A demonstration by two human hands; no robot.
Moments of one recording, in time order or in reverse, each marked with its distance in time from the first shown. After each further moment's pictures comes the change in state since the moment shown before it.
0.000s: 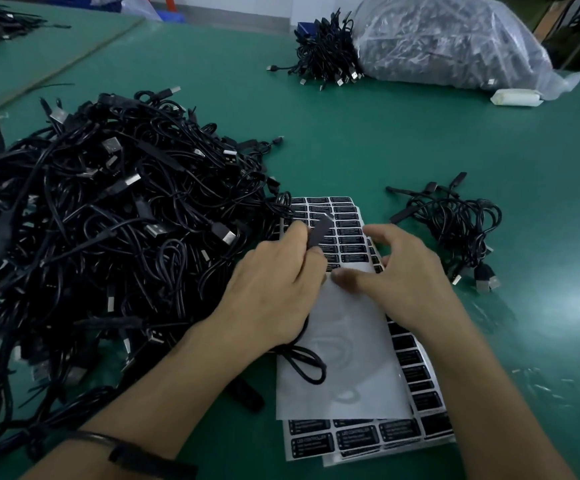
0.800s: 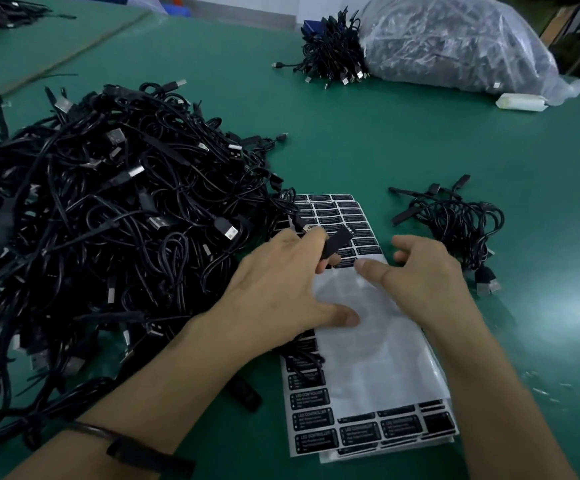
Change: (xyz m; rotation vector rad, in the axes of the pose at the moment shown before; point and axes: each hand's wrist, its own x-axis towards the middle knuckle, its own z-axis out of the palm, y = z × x) left_hand 0.003 -0.008 0.002 0.267 -0.157 0.095; right_hand 0.005 0.014 -0.004 0.005 0.068 0.150
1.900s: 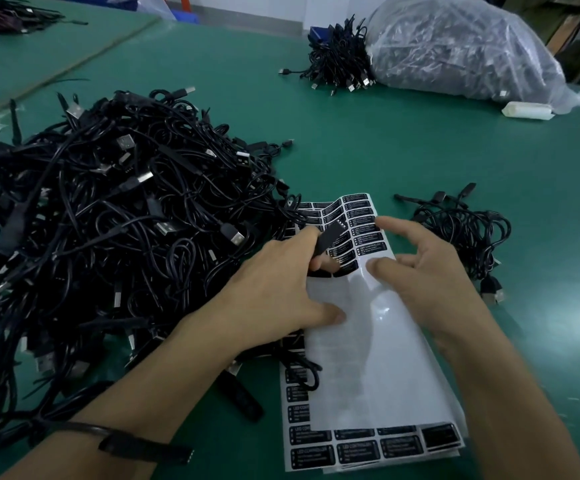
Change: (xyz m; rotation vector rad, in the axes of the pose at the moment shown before) left_hand 0.000 -0.002 -0.012 -0.294 -0.025 -0.024; right_hand -0.007 -0.005 -0.009 0.429 -0.174 -0.121
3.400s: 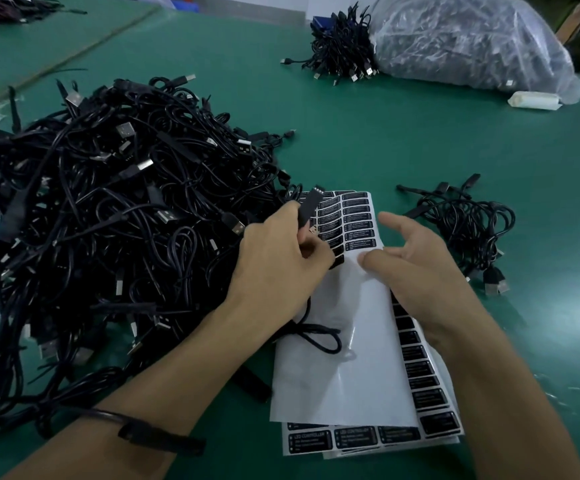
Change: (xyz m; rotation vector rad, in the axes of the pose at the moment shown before) left_hand 0.006 0.003 0.017 -0.086 0.482 -0.065; right_hand -0.001 -0.002 0.013 0.015 -0.024 0.070
